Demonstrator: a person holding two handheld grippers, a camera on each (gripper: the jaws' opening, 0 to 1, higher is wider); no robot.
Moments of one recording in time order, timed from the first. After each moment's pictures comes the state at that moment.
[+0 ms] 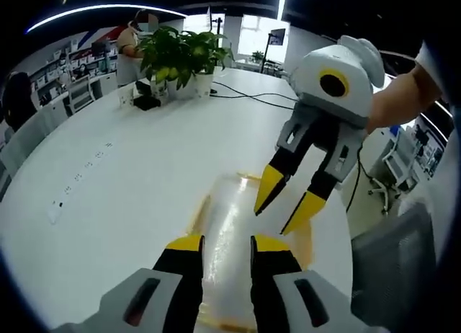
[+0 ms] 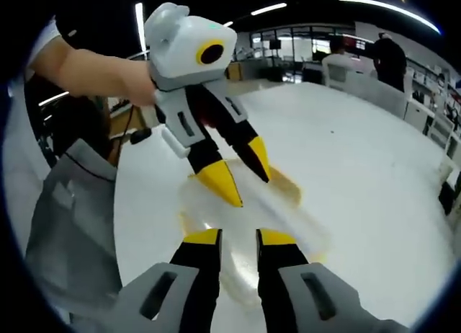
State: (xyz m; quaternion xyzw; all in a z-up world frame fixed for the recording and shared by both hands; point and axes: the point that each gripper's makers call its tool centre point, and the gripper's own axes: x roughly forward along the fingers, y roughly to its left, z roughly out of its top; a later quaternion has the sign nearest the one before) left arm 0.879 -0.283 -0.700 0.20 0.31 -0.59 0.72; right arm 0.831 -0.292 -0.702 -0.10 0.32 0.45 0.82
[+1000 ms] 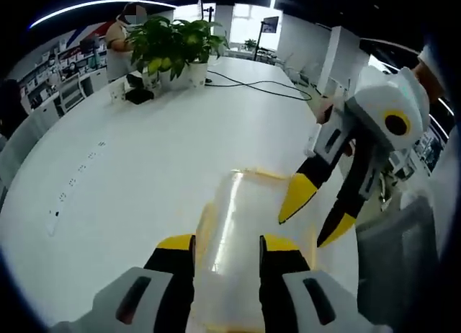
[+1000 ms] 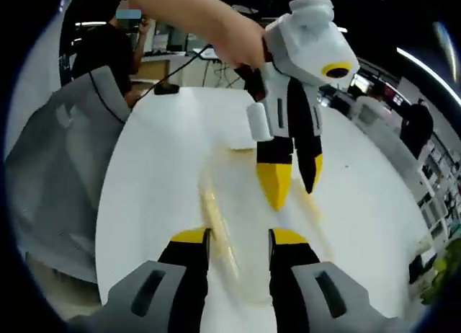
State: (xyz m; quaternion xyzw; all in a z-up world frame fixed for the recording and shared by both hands) left arm 0.892 -0.295 -0.710 0.23 0.33 -0.61 0.68; right arm 0.812 -0.285 -0.716 -0.29 0.24 0.49 0.78
